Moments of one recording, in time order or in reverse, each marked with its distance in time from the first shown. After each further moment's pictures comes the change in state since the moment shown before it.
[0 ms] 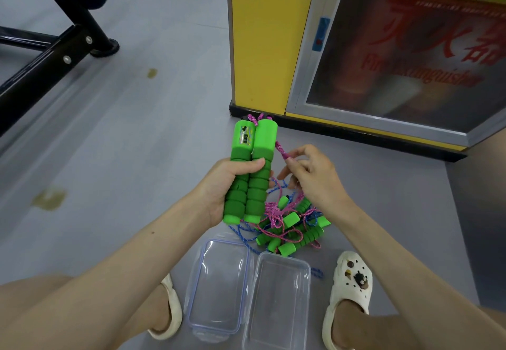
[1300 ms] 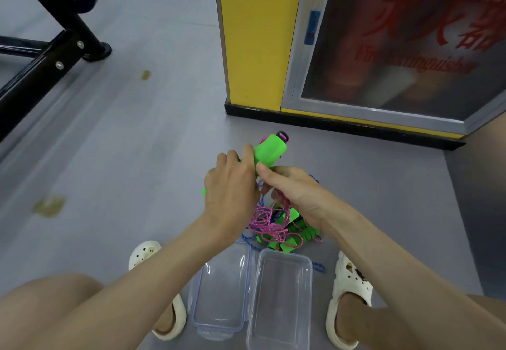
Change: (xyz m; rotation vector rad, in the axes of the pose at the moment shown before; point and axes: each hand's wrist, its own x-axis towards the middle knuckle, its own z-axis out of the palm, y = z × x) left_hand 0.013 -0.029 0.015 1.757 0.663 0.645; right_hand -0.015 -0.011 0.016 0.215 -0.282 0.258
